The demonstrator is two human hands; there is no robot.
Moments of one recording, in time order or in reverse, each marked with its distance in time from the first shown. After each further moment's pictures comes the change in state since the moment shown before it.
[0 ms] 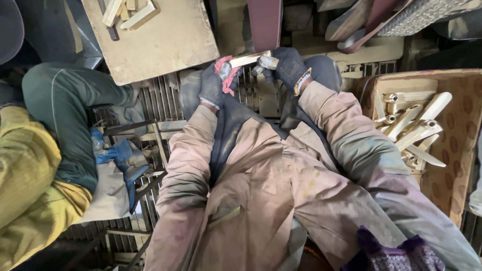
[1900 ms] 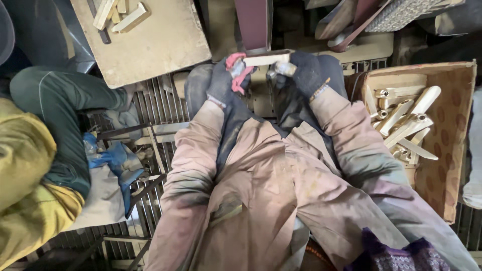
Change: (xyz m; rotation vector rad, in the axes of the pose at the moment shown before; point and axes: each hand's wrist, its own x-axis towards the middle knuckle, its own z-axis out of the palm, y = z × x) left_hand 0.002 -0.007 0.067 0.456 -0.165 0.153; right_hand -0.065 -0.038 -0.028 -0.064 0.030 -0.255
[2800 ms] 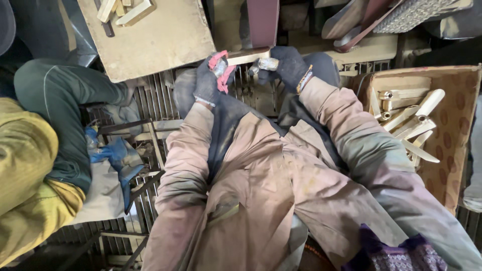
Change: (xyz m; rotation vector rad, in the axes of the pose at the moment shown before) left_hand -0.030 0.060 -0.019 -0.362 0.232 -0.119; right_hand 0.036 0.043 0.027 0.226 -0.143 0.247
